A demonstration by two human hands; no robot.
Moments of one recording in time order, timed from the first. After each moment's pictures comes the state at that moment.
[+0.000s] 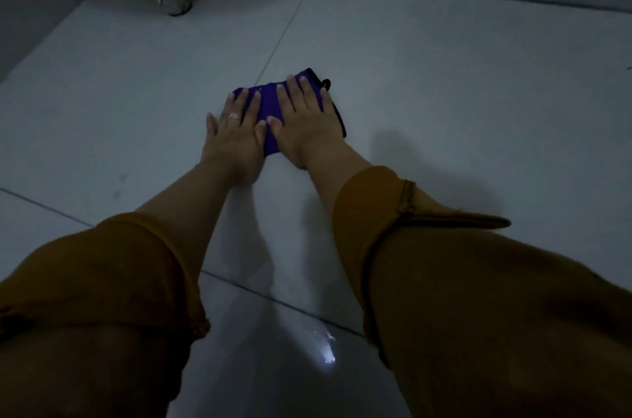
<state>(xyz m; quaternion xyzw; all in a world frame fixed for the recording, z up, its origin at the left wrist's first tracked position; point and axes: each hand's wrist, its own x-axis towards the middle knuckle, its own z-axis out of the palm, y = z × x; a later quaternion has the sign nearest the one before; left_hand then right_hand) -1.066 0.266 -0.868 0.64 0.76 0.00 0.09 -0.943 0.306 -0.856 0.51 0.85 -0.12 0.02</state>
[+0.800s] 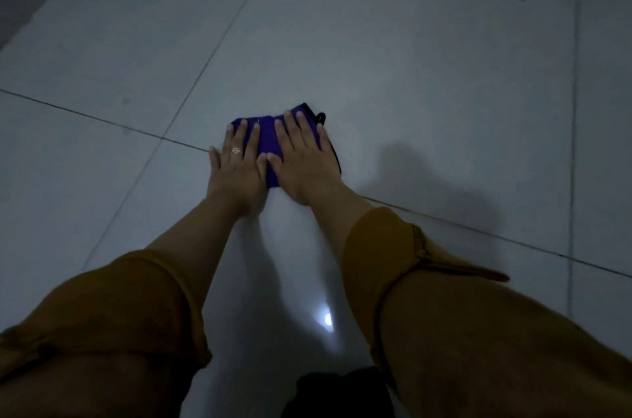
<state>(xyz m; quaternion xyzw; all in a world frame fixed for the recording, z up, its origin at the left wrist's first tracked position) -0.960 0.054 -0.864 0.62 0.78 -0.02 0.12 -0.837 0.094 -0.857 0.50 0.85 -0.17 0.01</state>
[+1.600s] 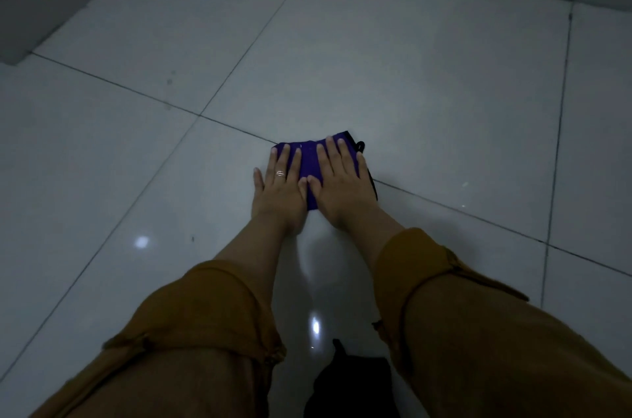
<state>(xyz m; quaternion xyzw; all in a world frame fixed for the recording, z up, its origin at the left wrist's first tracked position) -0.909 -0.016 -0.856 0.61 0.77 -0.02 0.17 -0.795 0.026 -0.859 0.51 0.85 -0.15 0.02</state>
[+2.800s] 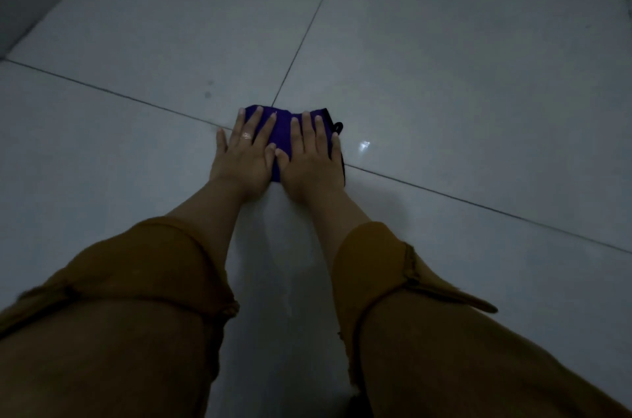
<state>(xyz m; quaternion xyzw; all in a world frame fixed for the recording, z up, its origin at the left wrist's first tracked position) -1.129 0.057 -0.861 0.67 0.73 0.00 0.14 -1.009 0.066 -0.856 0.59 0.78 -0.20 0.00</state>
